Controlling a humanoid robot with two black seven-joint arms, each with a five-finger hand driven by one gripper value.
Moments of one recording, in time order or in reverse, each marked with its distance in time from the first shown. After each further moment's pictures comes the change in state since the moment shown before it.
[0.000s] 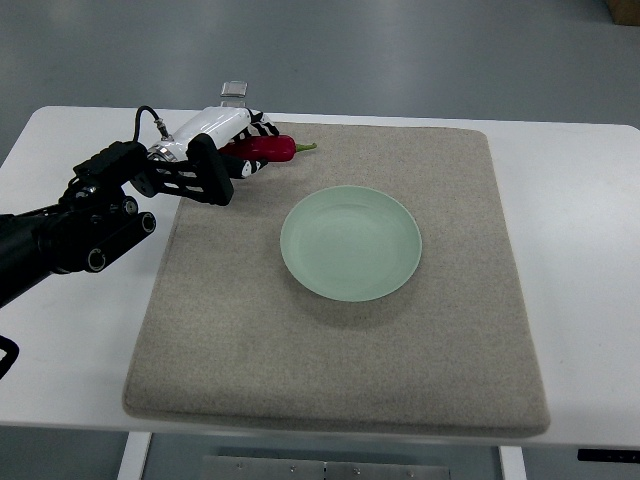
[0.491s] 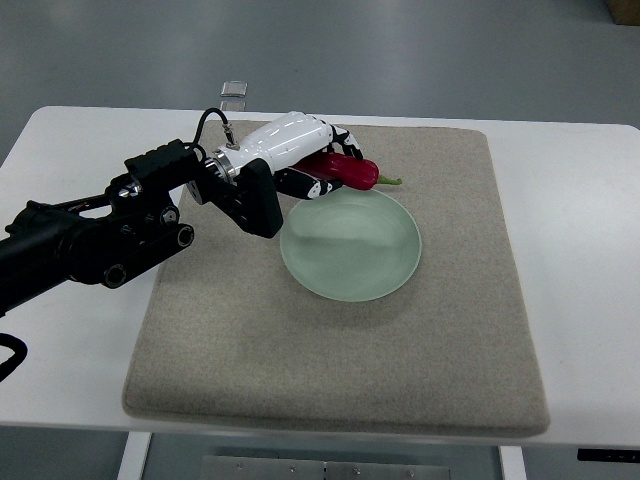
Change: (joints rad) left arm -0.011 0.005 0.040 -0.259 0.140 -0.015 -0.042; right arm 0.000 0.000 0.000 0.000 0.000 0.001 0.000
